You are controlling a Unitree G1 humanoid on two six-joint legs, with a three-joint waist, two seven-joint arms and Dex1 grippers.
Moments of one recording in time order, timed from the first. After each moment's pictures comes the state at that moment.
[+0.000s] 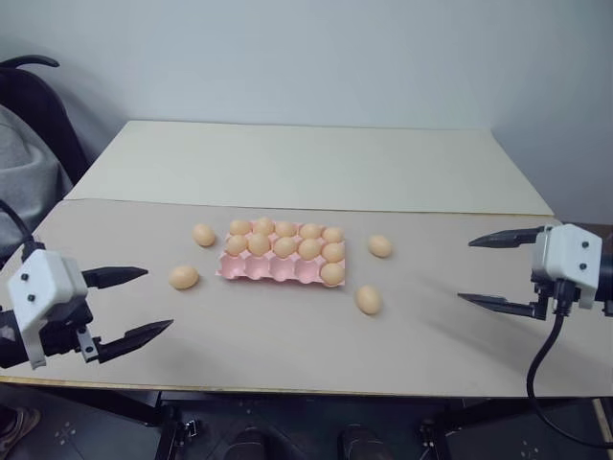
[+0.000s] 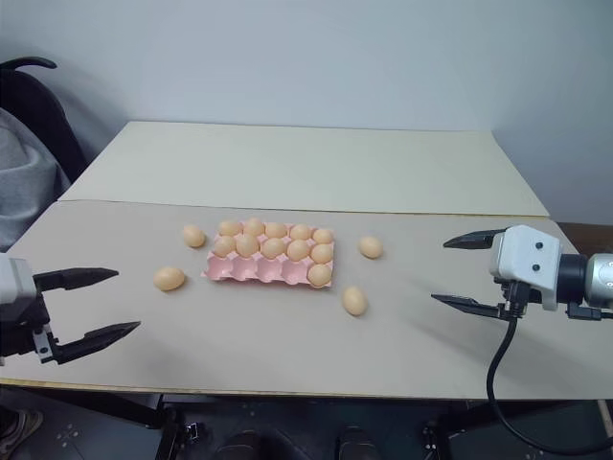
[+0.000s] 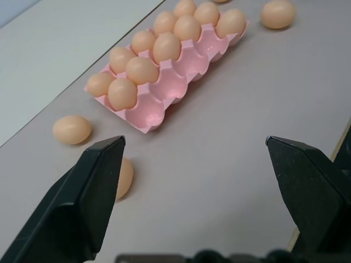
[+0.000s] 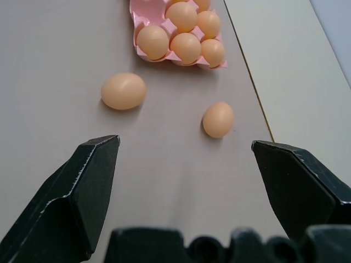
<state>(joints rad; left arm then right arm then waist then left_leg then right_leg) 0.29 0.99 0.80 -0.59 -0.63 0.58 -1.13 -0.14 -1.11 -0.36 -0.22 0.40 0.12 1.24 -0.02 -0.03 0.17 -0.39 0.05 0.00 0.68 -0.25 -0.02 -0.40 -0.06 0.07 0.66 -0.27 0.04</state>
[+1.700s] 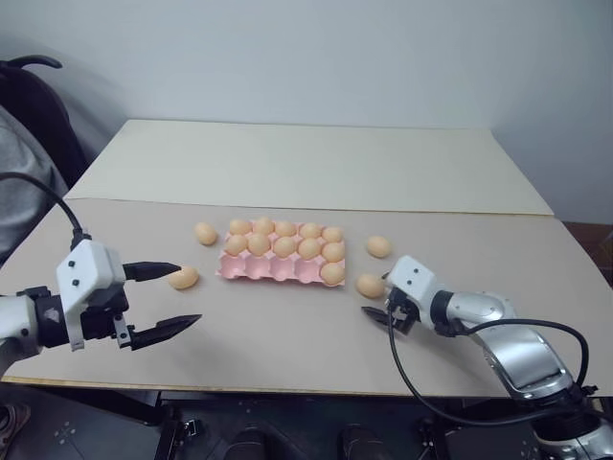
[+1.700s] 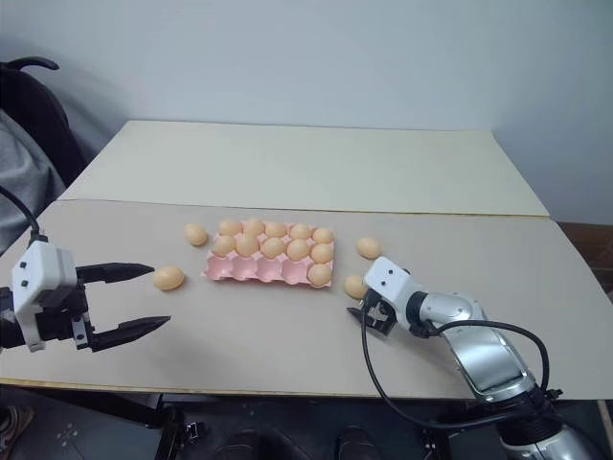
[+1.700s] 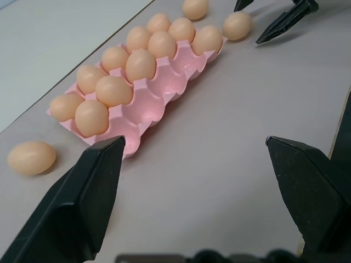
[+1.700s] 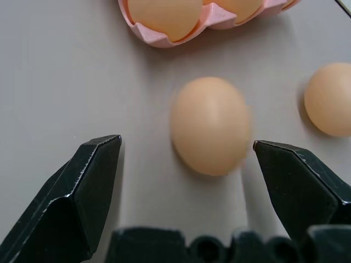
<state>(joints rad) 0.14 1.00 0.58 -0.54 -0.63 0.55 -1.08 -0.31 -0.69 0.22 -0.32 0.12 0.63 0.69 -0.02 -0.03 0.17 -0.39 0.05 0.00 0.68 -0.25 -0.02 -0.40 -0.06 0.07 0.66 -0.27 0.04</state>
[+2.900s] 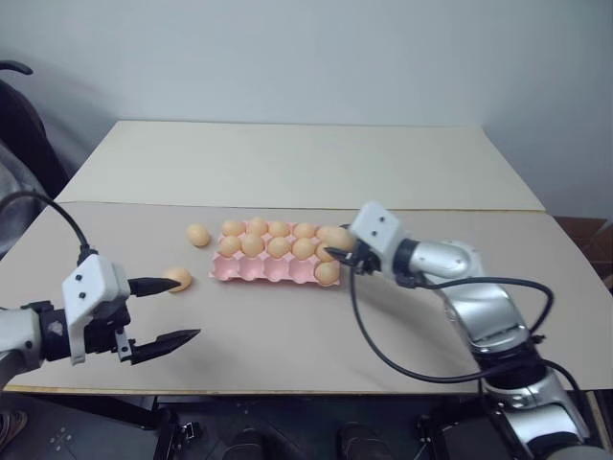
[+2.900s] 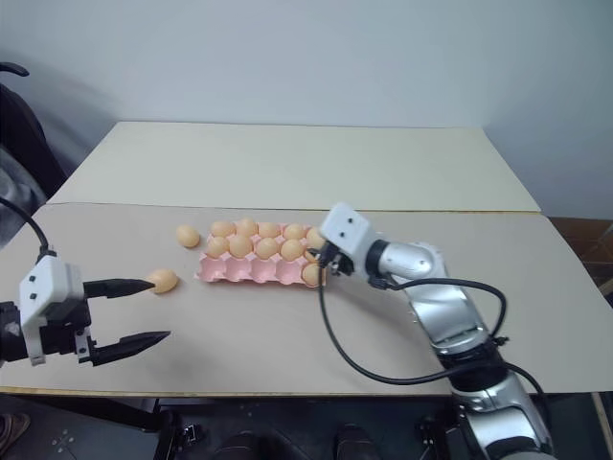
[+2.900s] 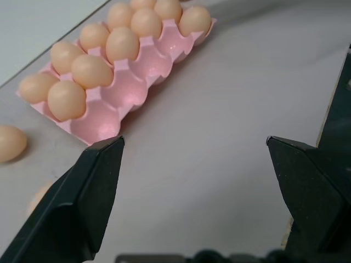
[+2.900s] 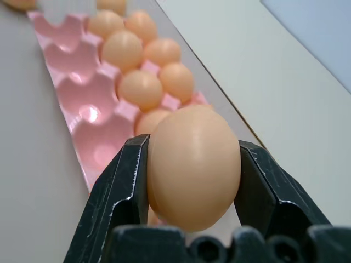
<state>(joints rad) 0.23 1.00 0.60 -0.55 -0.61 0.57 -1.09 -0.64 -0.45 0.28 -0.28 0.05 0.63 0.68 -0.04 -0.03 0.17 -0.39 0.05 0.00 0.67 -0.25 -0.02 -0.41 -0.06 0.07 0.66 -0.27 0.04</state>
